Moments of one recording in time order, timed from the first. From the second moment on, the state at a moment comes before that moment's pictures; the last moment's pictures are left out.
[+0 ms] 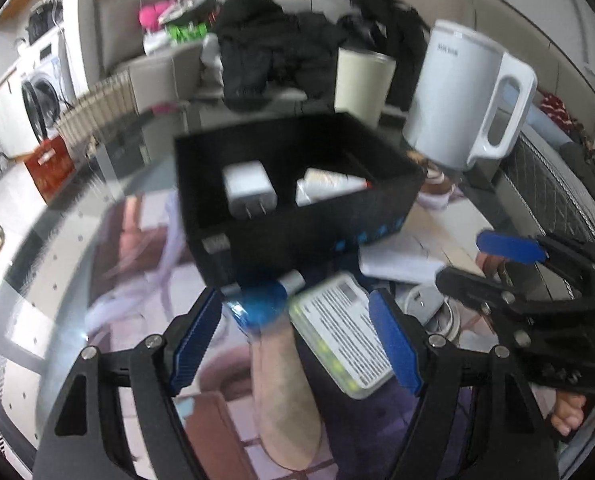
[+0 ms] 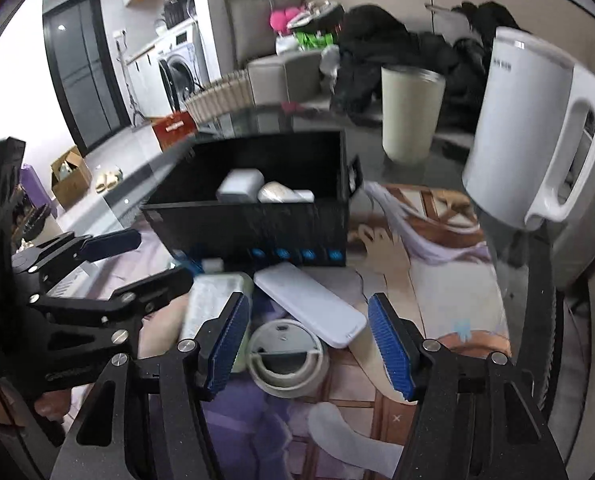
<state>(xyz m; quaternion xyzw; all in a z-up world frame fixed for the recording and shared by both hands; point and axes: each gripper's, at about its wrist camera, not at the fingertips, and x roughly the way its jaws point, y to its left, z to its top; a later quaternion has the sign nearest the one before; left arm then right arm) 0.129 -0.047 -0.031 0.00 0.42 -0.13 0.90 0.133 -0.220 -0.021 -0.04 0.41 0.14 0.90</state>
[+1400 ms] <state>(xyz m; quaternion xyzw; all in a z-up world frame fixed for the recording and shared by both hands) 0.142 -0.060 -0.060 -0.01 0.49 -0.15 0.86 0.177 -0.223 -0.047 -0.04 0.46 0.15 0.88</state>
